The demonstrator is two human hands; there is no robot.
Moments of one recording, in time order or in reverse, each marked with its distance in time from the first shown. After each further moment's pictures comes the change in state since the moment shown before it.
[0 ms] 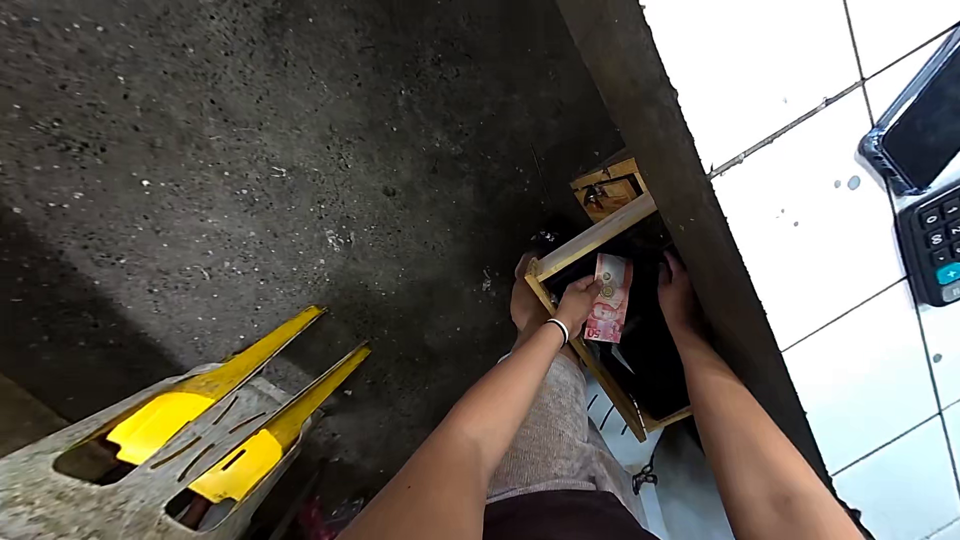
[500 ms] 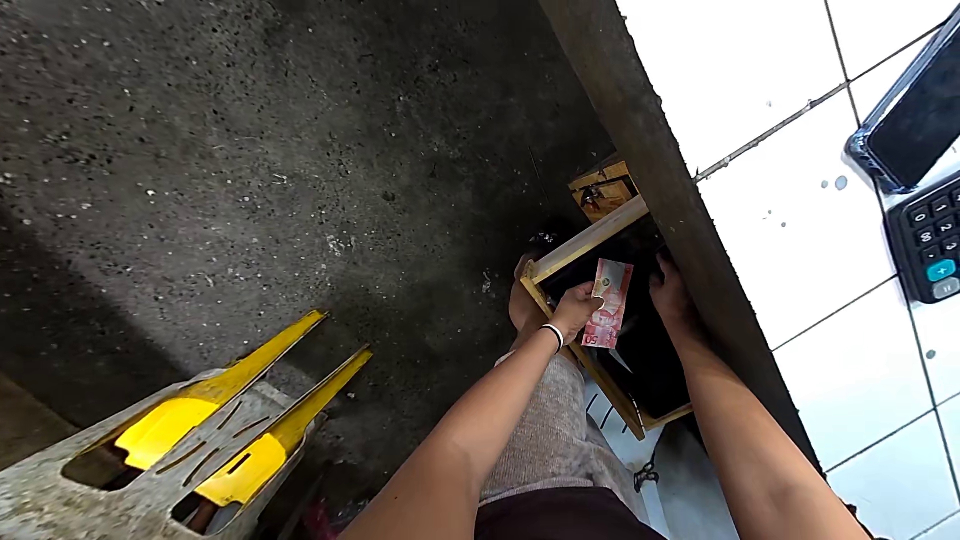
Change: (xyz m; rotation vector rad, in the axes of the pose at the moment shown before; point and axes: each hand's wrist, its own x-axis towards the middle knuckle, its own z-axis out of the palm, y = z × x) left_hand -0.010 0.000 0.000 0.056 -0.092 -0.013; right_hand 0.000 -0.004 -0.006 -0.005 -0.100 0.018
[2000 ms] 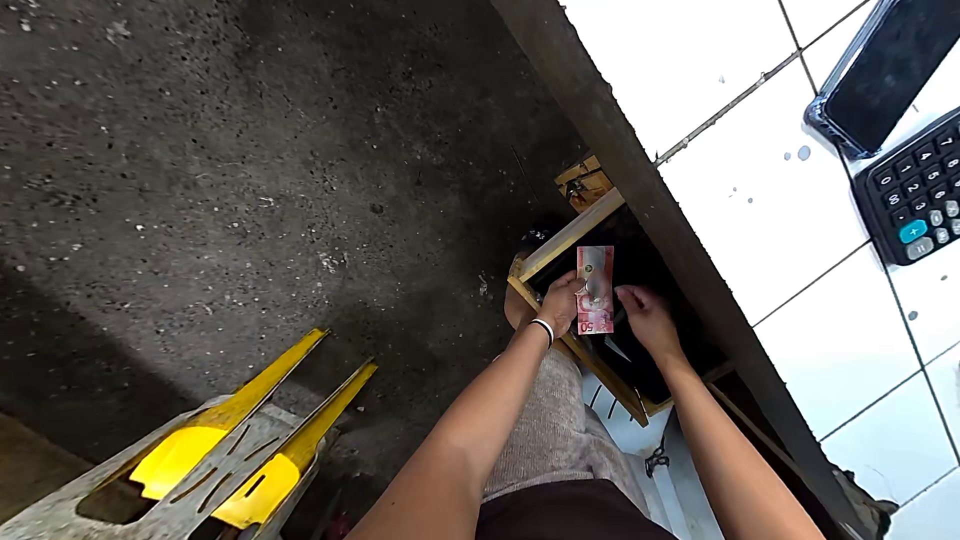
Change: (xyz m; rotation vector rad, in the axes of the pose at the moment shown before) left_hand 0.004 0.002 0.005 -0.269 0.137 -0.028; right_hand -0.061 0.014 0.008 0.282 -0.077 -0.049
